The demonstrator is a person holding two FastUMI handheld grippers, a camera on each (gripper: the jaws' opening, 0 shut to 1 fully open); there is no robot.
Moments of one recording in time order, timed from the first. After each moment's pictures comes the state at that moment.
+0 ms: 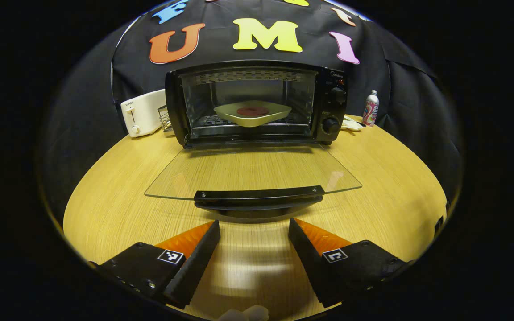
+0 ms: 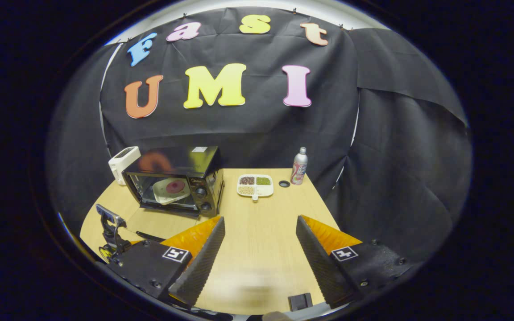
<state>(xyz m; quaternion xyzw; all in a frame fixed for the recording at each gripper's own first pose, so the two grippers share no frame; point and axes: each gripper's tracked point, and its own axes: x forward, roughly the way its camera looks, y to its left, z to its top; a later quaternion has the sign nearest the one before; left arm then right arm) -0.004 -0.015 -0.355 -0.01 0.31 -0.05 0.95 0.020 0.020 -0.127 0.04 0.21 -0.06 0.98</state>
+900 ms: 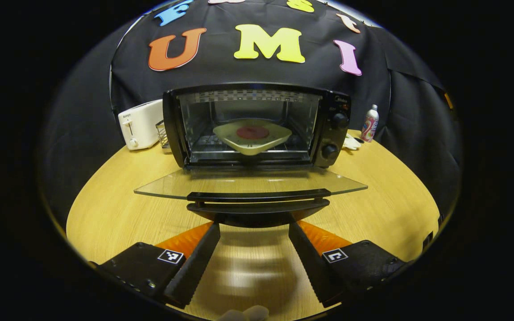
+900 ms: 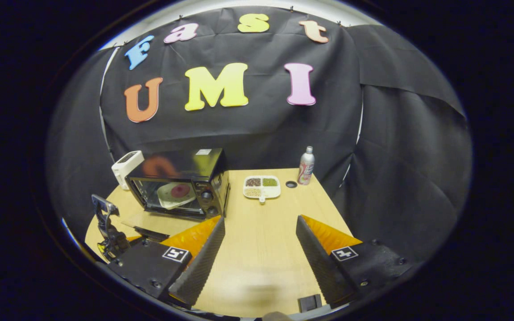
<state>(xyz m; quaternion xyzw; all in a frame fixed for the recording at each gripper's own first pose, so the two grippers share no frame) 0.024 -0.013 -0.301 -0.03 0.29 -0.06 0.96 0.037 0.031 -0.127 0.06 0.20 -0.05 0.98</state>
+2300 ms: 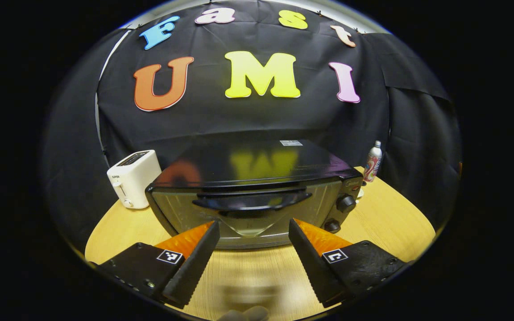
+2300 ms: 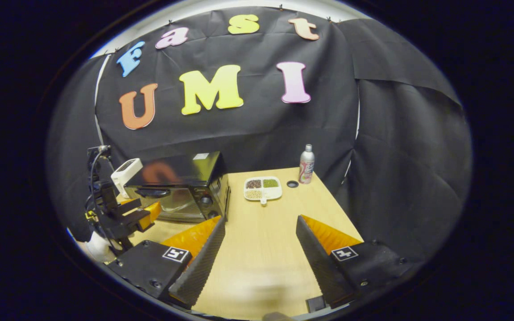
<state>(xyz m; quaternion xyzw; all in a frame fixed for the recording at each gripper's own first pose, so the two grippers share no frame) 0.131 -0.014 -0.201 0.00 0.19 -0.07 0.98 0.048 0.029 -0.133 0.08 0.19 -0.05 0.98</state>
